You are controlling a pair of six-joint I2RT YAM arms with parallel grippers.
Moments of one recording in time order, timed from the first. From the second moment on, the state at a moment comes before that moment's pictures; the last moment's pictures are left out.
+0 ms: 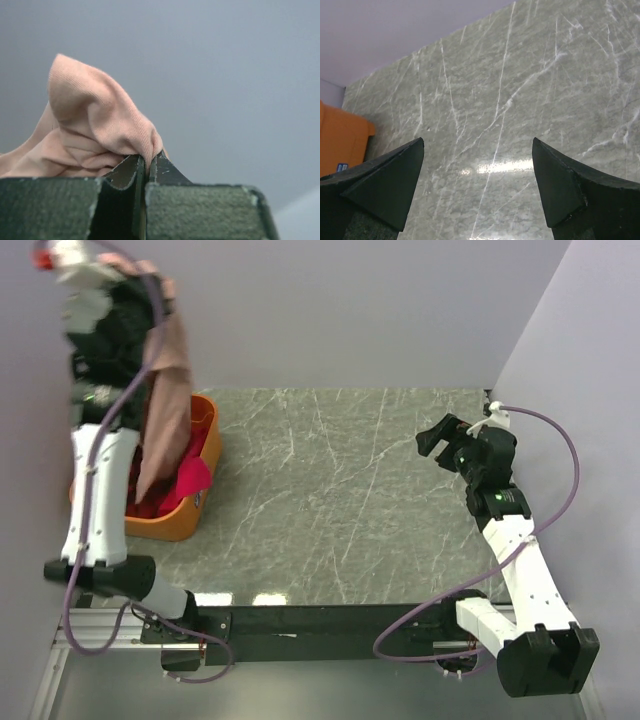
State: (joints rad) left arm -0.07 1.48 2.04 -0.30 -0.18 -0.50; right arm 0.03 0.97 0.88 -0.22 -0.10 0.51
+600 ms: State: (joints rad) left arm -0.65 1.83 2.36 -0.04 -0.14 -0.36; right arm 0.03 0.93 0.88 -0.31 0.00 0.52
